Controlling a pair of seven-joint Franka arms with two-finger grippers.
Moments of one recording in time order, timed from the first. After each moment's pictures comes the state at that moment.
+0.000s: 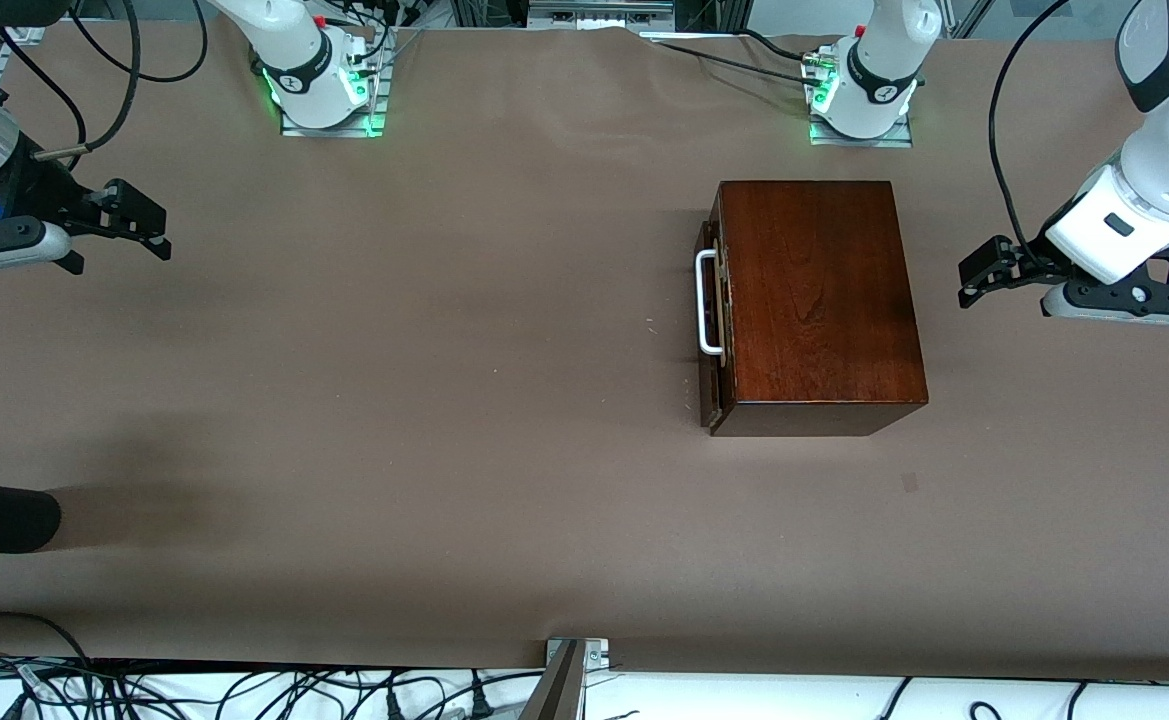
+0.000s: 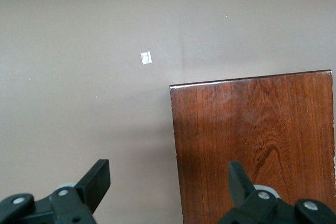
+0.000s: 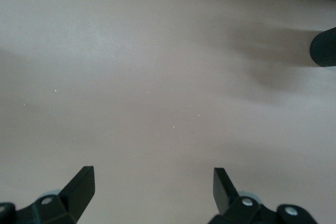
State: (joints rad) left arm -0.08 0.02 0.00 -1.72 0.03 1.76 -0.02; right arm 0.13 -0.04 -0.06 -1.71 0.02 1.74 -0.12
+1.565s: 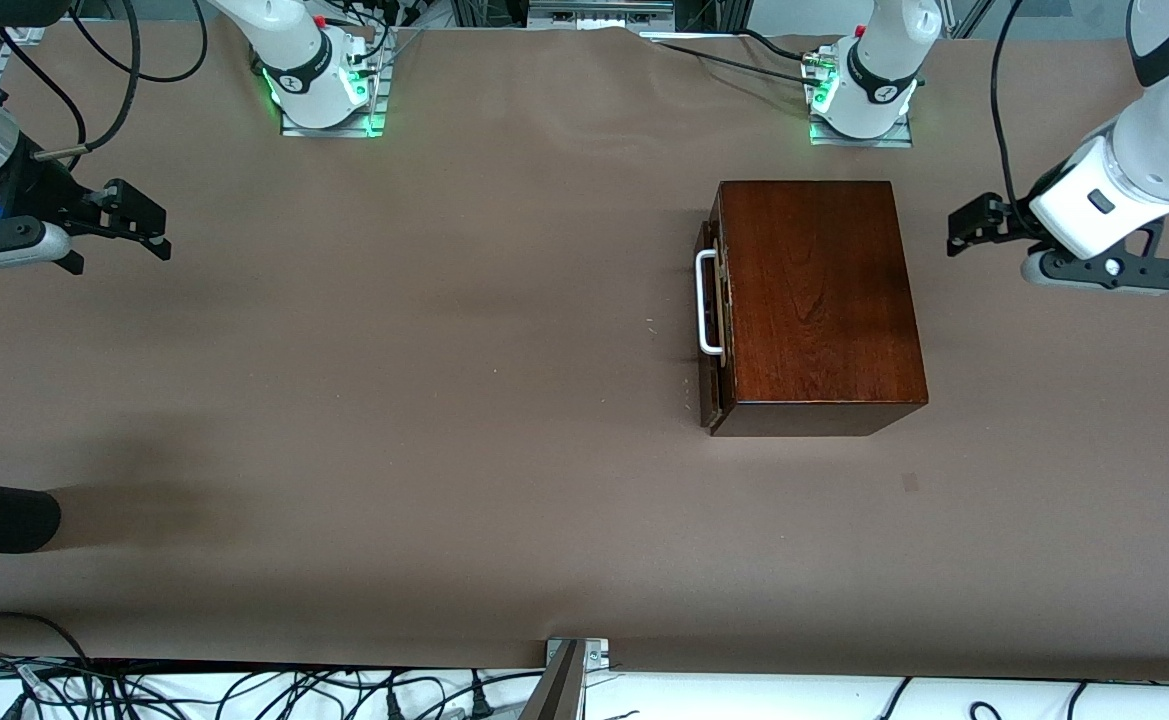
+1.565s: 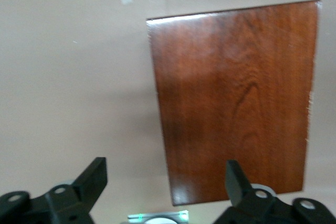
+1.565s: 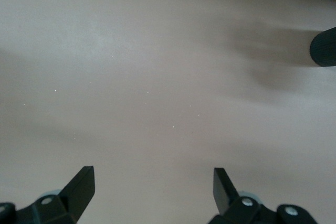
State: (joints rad) left arm -0.09 0.02 -0.03 -1.65 -0.05 1.48 -0.03; right arm 0.13 -0.04 -0.07 -1.71 0.02 1.74 -0.12
